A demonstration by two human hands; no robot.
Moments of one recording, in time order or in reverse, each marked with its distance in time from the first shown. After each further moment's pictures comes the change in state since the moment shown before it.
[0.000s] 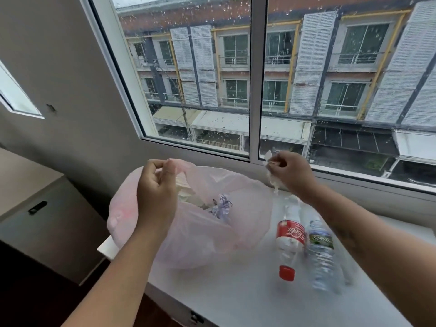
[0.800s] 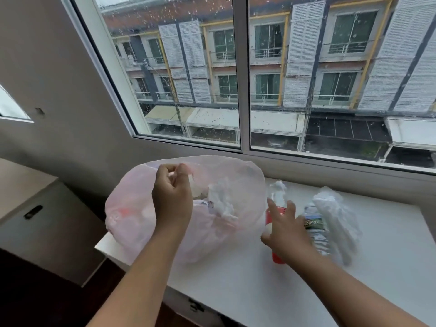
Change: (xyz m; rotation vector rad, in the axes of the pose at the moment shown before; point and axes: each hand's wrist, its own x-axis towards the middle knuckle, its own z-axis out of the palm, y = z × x) left_hand -0.032 0.000 0.030 0.028 0.001 -0.049; right_hand -0.131 0.040 0.048 -0.557 -0.253 0.378
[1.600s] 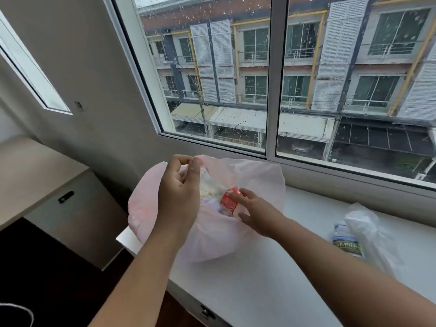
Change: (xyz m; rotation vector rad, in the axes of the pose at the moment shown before) left_hand 0.011 0.016 -0.027 -0.075 -0.117 0.026; right_hand 0.073 -0.078 0.010 0.041 -0.148 -0.699
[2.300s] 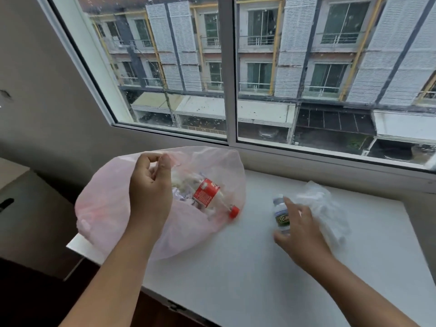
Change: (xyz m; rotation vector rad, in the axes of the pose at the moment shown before) left_hand 0.001 -0.023 0.032 0.061 0.009 -0.010; right_hand -0.150 0.057 -0.008 0.140 0.320 0.615
